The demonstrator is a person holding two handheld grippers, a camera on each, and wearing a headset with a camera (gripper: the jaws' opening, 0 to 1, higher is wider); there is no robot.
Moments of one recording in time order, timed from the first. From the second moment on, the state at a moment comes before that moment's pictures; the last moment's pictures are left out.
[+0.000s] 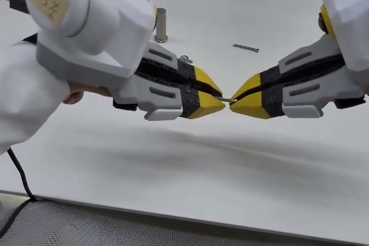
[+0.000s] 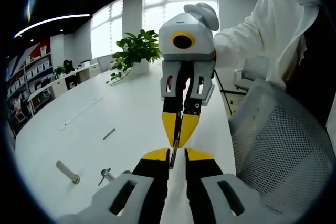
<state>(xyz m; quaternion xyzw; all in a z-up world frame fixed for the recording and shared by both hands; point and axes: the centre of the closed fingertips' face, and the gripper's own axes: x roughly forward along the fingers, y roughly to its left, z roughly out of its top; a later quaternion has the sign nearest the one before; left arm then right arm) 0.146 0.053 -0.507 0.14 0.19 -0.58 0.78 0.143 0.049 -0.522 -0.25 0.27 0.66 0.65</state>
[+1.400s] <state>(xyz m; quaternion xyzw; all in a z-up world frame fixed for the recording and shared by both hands) 0.200 0.085 -0.545 0.15 0.24 -0.50 0.82 0.190 0.042 -0.562 -0.29 0.33 0.60 0.67</state>
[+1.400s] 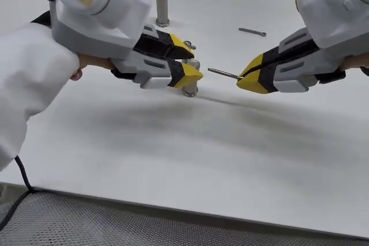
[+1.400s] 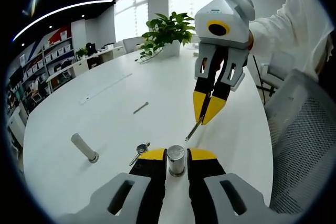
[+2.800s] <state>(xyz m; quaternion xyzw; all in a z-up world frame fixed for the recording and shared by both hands) 0.201 0.091 -0.550 0.15 0.24 -0.50 0.82 0.191 0.075 -0.569 -0.32 0.32 0.62 0.64</state>
